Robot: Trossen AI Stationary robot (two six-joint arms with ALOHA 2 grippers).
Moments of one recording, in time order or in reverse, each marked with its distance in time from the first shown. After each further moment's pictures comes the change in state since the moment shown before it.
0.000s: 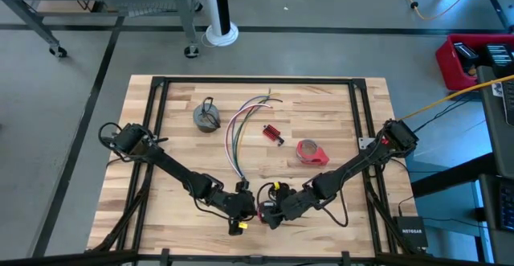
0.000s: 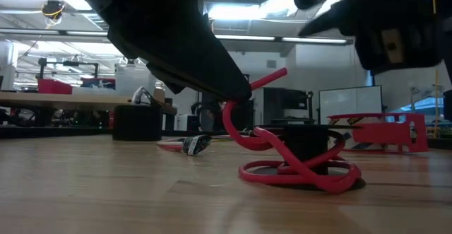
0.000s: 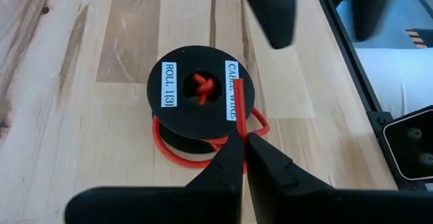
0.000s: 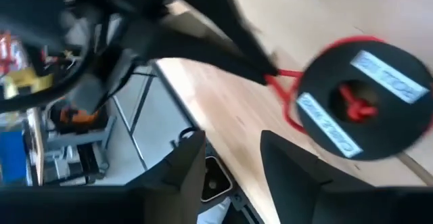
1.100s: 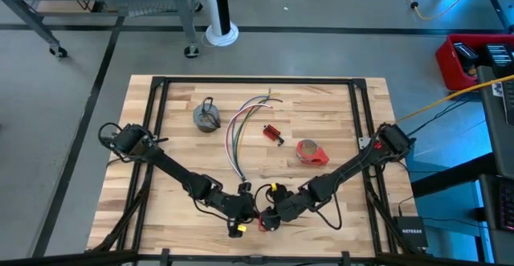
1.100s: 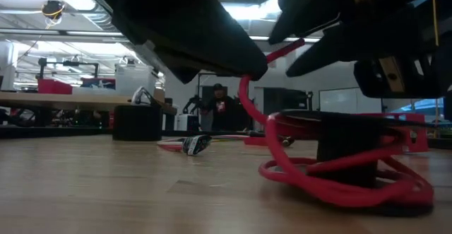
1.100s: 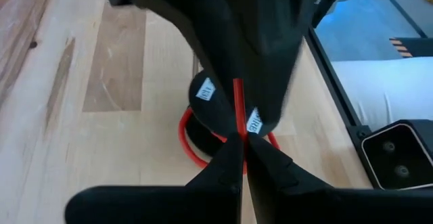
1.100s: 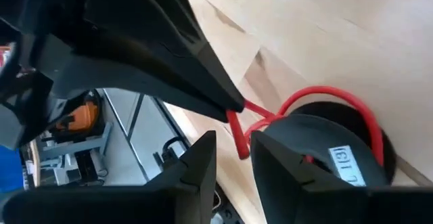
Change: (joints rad) left arm -0.010 0.000 -0.001 0.073 0.000 0.046; right arm -0.003 0.071 0.000 0.023 0.016 0.058
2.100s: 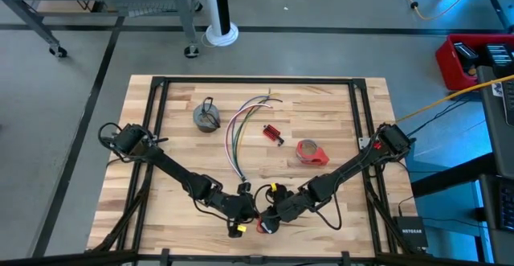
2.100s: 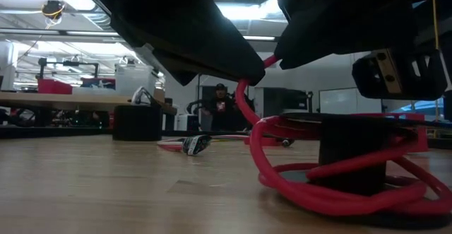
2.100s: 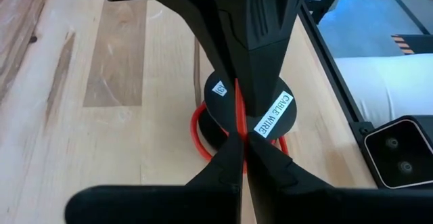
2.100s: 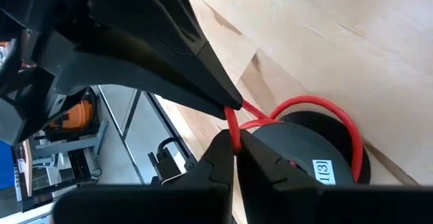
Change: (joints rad) left arm 0.000 0.000 0.000 -0.008 0.000 -0.001; right arm 0.001 0.004 0.000 0.006 0.003 -0.026
